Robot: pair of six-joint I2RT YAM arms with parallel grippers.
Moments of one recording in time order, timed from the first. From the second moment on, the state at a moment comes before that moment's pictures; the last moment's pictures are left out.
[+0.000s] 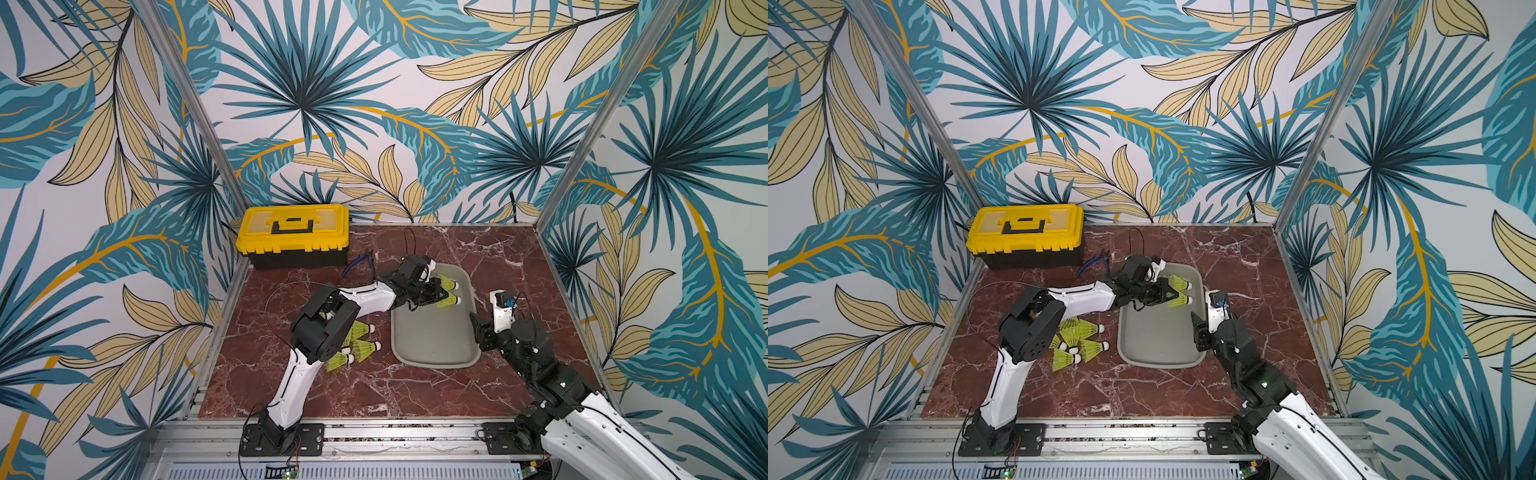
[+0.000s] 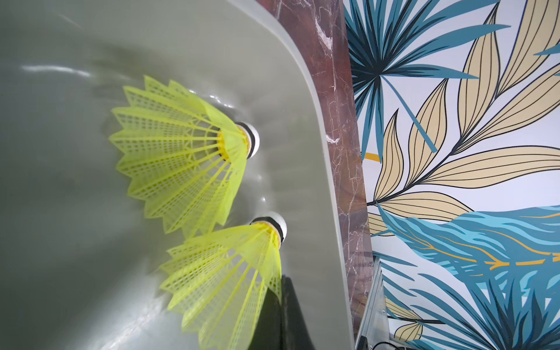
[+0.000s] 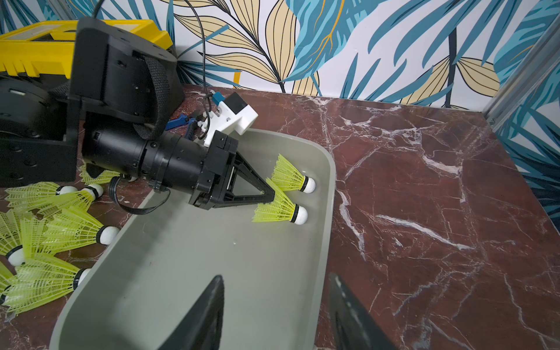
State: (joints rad) left arm -0.71 2.21 1.51 0.09 0.51 -0.89; right arm 0.56 0.58 0.49 -0.30 0.31 0.17
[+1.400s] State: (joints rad) left arm -0.71 2.21 1.53 0.03 0.45 -0.84; right arm 0.56 0.58 0.49 -0.31 0.31 0.17
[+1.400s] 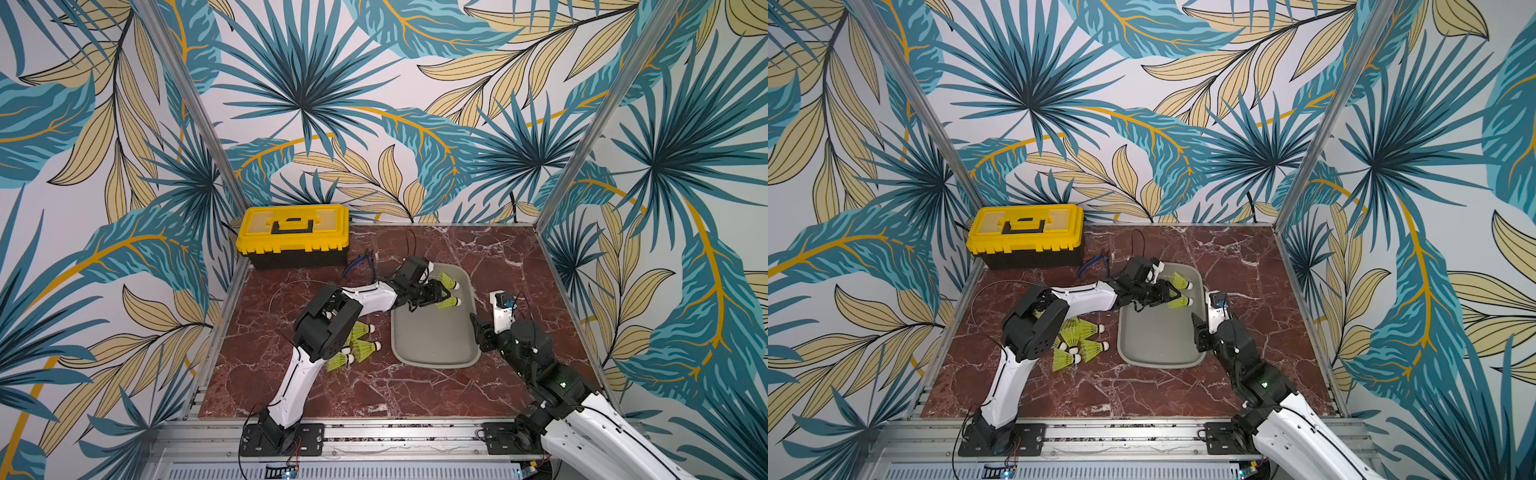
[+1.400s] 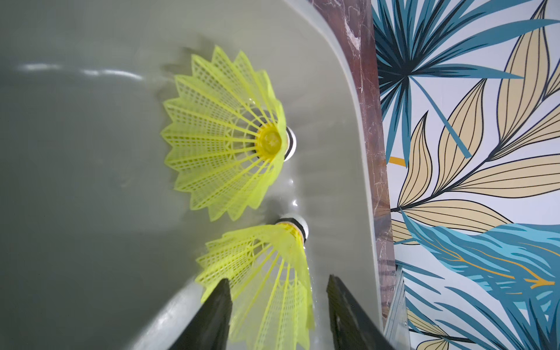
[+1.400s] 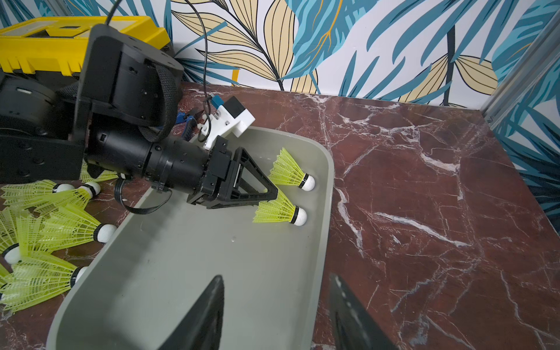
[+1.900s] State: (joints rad) left arm -0.67 1.96 1.42 -0.06 0.35 -0.71; right arm 0.56 0.57 0.49 -0.32 0.33 0.17
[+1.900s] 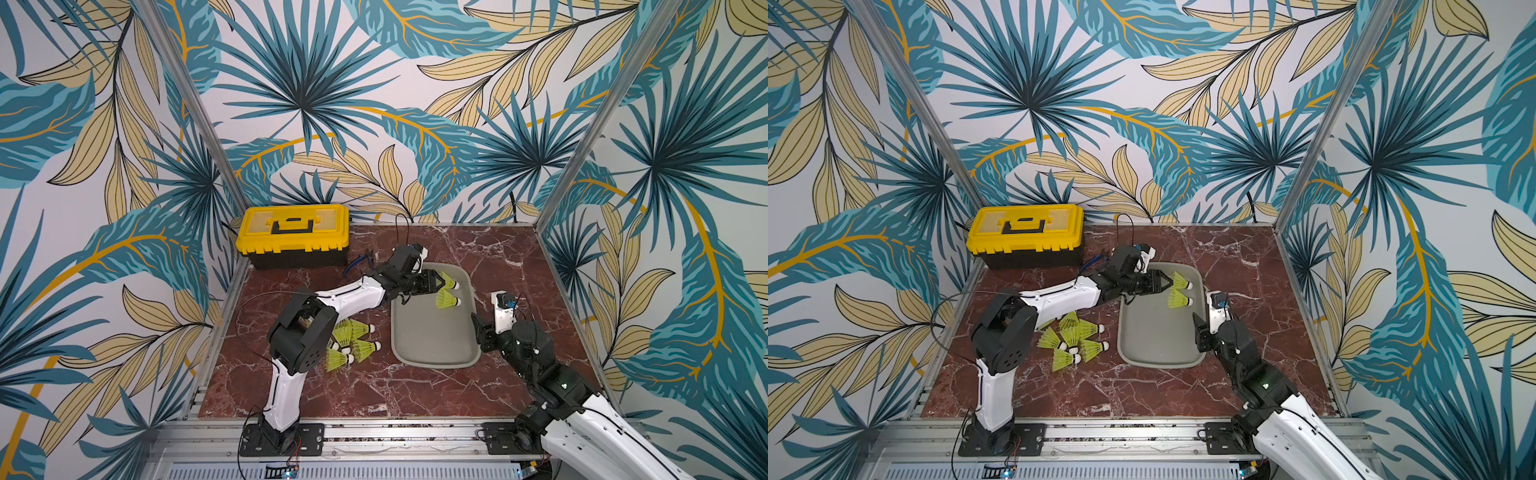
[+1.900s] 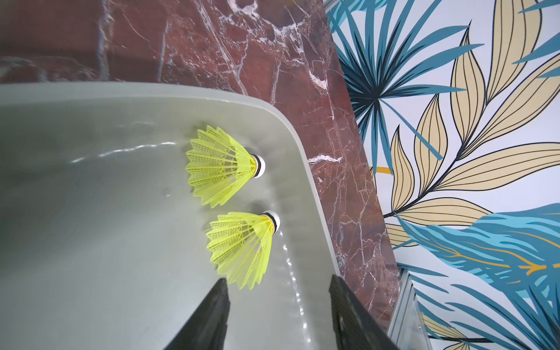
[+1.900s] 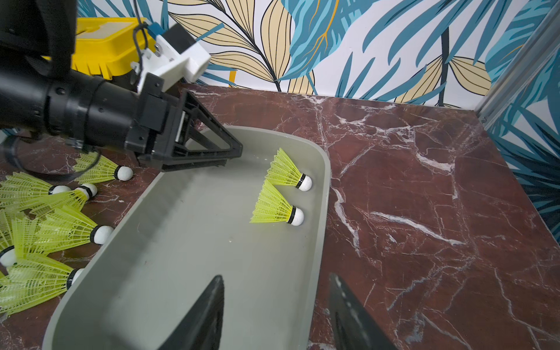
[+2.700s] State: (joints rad) left arm -0.55 1.45 1.11 -0.46 0.13 -0.46; right arm 0.56 0.67 0.49 -0.32 0.32 0.16
